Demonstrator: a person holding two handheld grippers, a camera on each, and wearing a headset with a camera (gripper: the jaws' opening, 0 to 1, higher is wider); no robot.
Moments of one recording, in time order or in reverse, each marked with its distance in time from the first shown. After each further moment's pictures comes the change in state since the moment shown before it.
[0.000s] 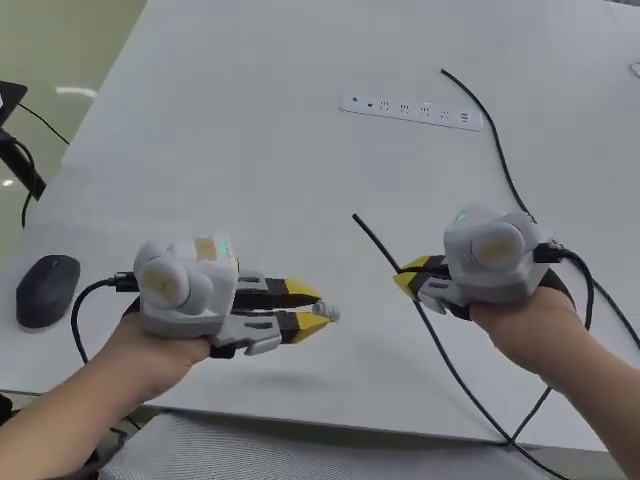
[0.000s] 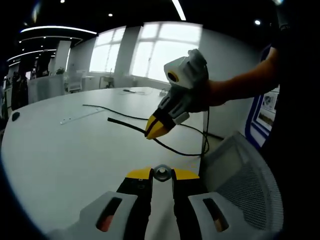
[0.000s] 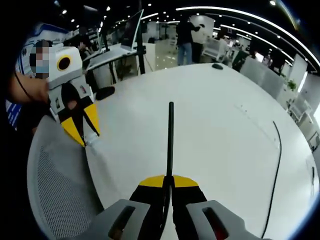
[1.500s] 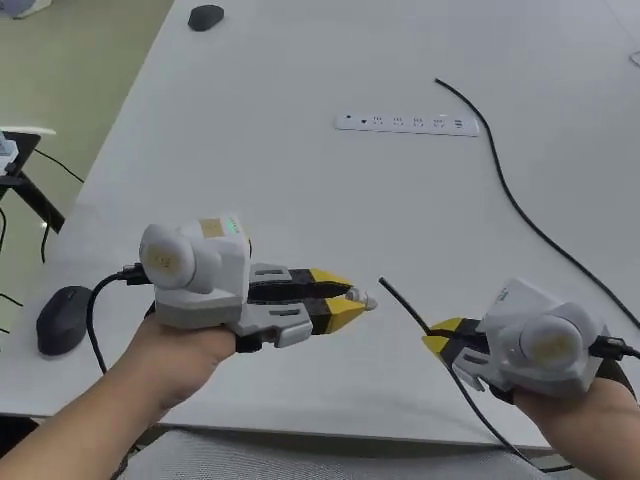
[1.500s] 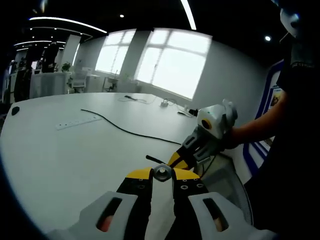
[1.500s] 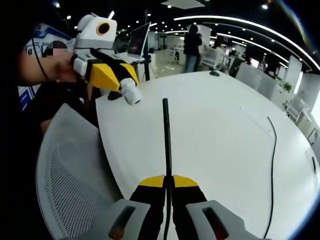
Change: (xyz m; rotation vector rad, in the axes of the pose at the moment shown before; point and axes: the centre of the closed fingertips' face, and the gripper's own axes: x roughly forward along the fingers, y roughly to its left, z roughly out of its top) left arm 0.016 -0.030 0.073 -0.110 -0.054 0.011; right arm -0.061 0.031 -0.052 0.017 -0.110 -0.004
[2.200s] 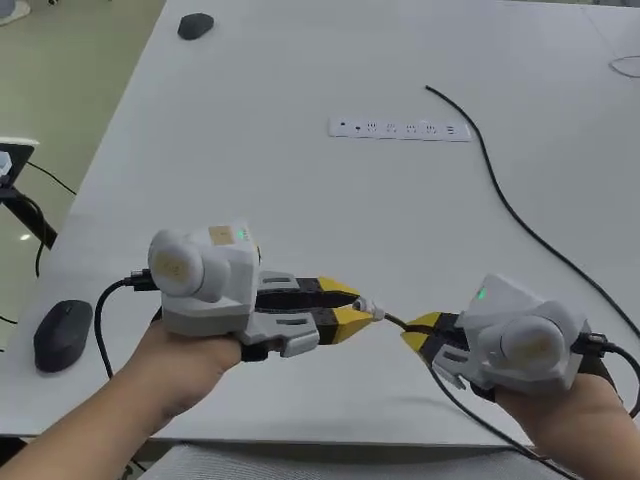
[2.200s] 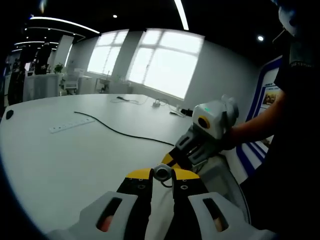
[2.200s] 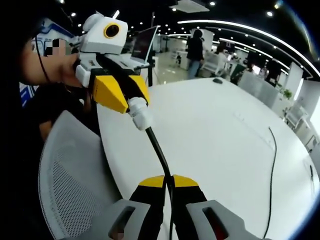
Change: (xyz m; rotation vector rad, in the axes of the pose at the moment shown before) left arm -0.006 -0.004 0.003 0.022 -0.001 -0.077; right arm 0.010 0.017 0.028 -0.024 -0.017 -0.021
